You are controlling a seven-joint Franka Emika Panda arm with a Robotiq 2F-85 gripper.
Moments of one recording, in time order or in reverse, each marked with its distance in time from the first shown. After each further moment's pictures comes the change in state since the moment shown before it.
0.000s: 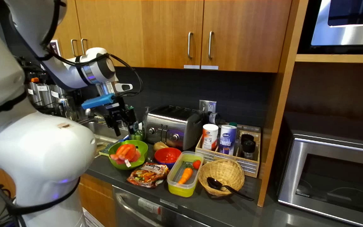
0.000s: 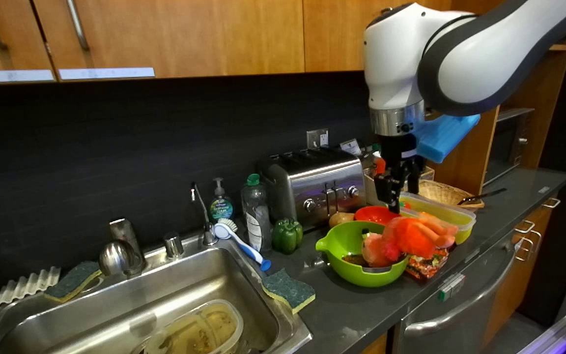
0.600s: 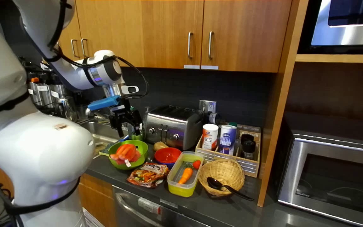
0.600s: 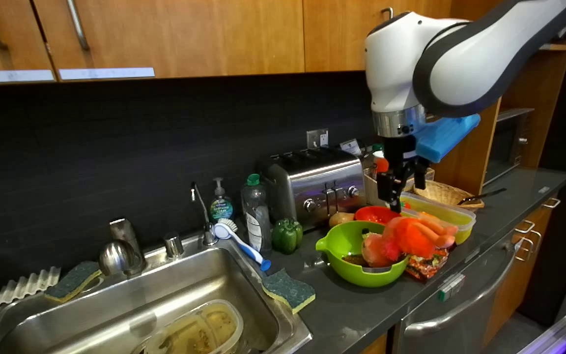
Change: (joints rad) arm -0.048 0.029 -0.017 0.003 -0.006 -0.006 0.001
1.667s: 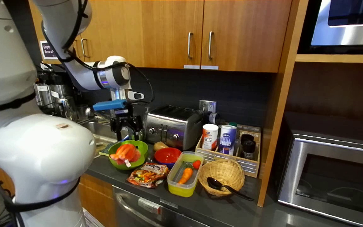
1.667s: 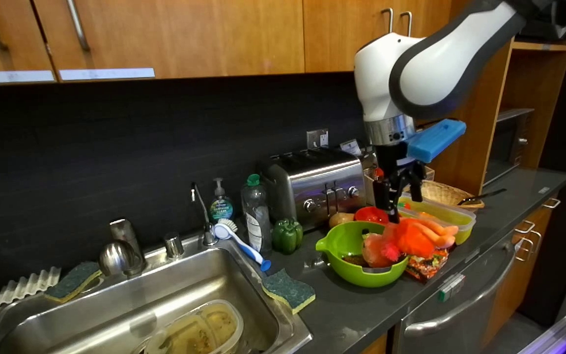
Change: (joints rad) arm 0.025 0.118 -0.062 0.065 0.094 -0.039 -0.129
